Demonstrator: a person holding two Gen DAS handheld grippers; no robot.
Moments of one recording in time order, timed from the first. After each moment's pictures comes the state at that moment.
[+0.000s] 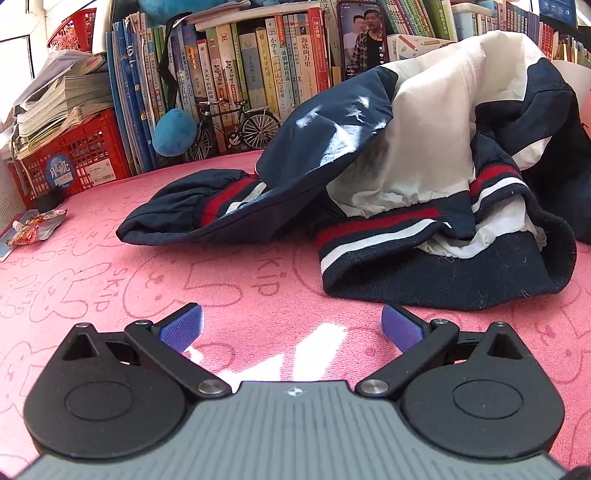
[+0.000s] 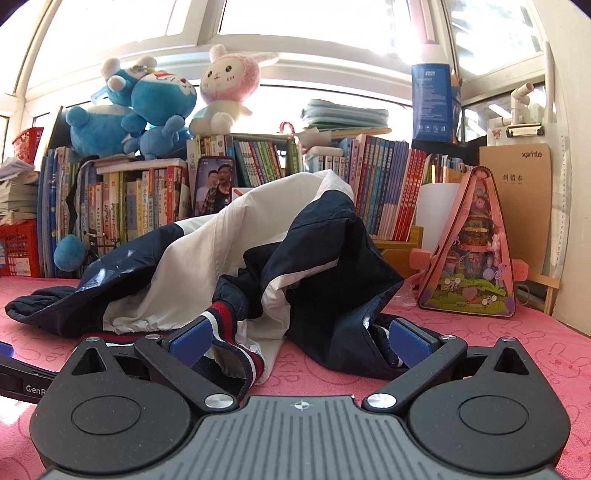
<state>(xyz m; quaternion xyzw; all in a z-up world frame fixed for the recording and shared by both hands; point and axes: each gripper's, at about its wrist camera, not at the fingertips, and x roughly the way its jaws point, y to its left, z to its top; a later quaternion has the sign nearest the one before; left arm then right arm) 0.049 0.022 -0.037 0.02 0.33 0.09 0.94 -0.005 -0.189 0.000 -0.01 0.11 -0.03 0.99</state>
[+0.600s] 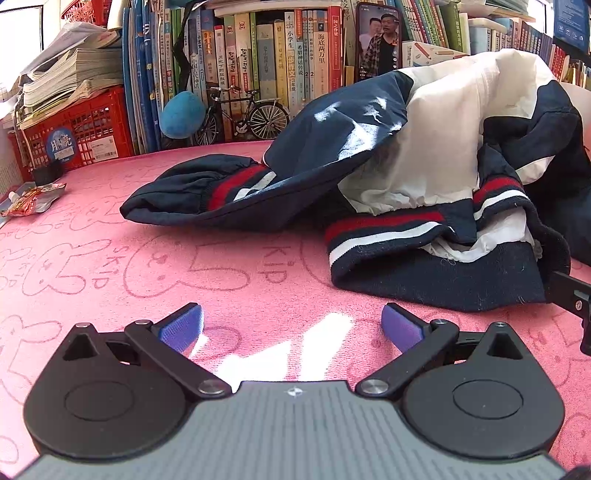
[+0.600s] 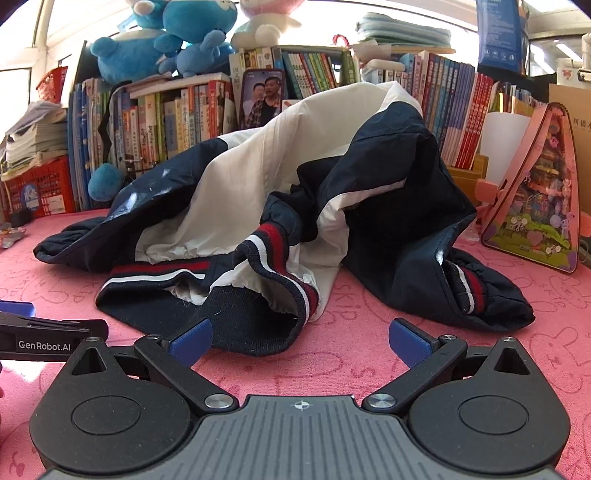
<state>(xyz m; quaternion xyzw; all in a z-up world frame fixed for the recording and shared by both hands) 0.042 0.037 -0.036 -0.02 0.34 0.09 0.94 0.038 -0.183 -0.012 -0.01 0.26 0.05 0.96</state>
